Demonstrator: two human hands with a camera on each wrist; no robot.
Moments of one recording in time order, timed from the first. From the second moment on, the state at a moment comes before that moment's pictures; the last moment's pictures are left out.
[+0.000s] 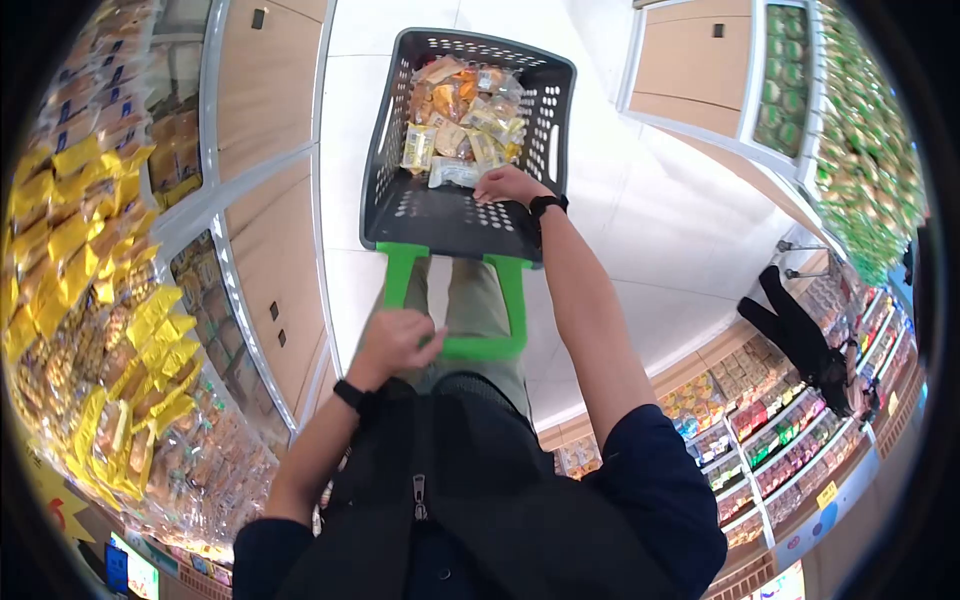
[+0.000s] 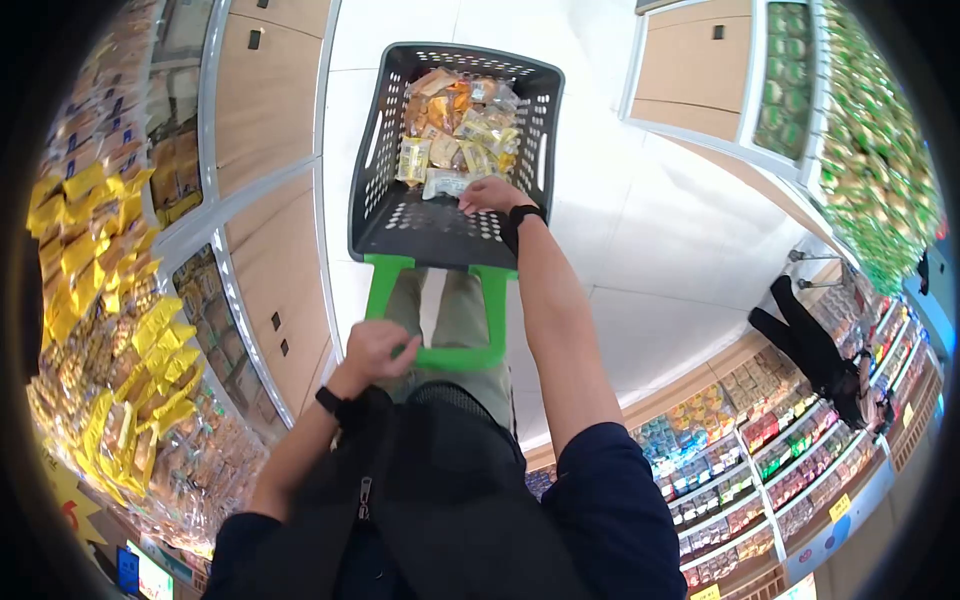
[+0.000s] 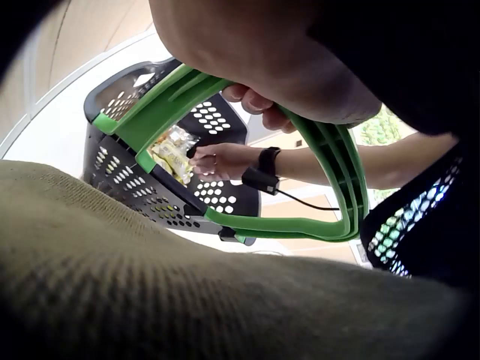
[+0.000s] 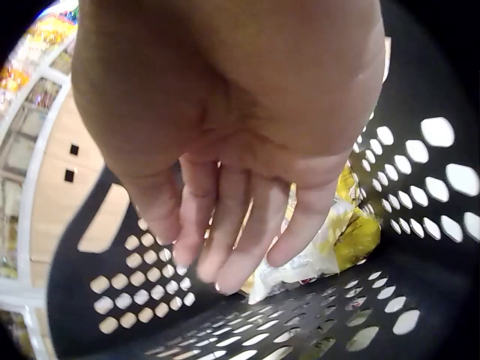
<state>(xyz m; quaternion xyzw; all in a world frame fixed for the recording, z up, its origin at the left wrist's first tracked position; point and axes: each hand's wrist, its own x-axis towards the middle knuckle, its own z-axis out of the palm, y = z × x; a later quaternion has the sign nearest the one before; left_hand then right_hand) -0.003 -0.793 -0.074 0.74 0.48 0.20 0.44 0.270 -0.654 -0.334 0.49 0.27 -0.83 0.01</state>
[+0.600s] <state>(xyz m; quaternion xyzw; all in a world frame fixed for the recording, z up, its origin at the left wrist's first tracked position) -0.014 -0.753 -0.114 0.70 0.48 0.16 0.51 0.159 -0.586 -0.576 0.65 0.56 -0.51 0.03</state>
